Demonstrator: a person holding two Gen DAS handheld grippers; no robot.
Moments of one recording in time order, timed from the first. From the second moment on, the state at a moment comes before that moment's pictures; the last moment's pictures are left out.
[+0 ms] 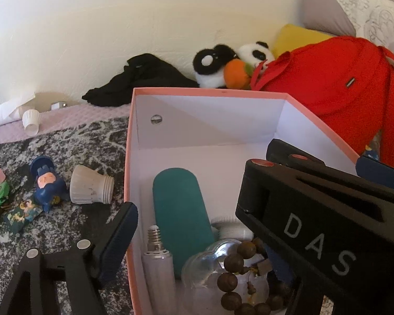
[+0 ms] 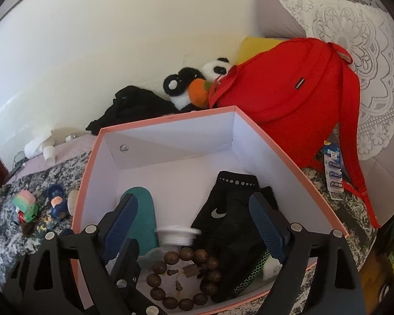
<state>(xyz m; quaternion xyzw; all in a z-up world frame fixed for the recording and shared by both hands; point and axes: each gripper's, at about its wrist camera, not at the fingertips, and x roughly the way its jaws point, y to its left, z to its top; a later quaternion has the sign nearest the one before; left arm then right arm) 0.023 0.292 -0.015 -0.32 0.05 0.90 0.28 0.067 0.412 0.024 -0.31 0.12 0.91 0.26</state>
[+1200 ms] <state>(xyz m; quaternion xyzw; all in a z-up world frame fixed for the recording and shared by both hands) -0.022 0.175 -0.011 -0.32 0.01 0.93 0.17 0.021 0.314 0.036 -0.30 0.11 0.93 0.18</state>
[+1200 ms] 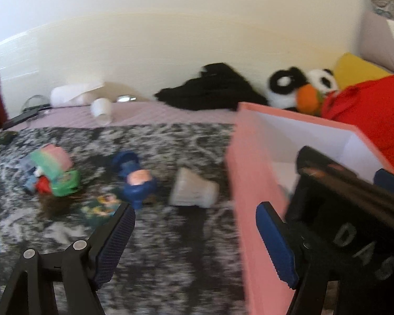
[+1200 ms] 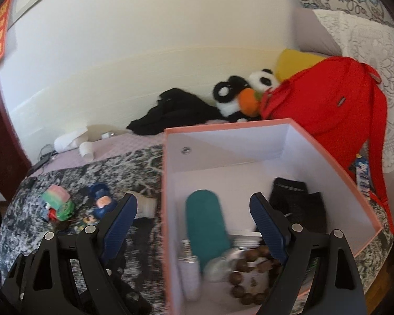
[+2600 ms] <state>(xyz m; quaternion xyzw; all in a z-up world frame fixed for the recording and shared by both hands) -0.183 0.108 -0.136 -0.43 0.01 0.88 0.19 -0.218 0.210 -0.112 -0.47 -0.05 0.88 -0.02</state>
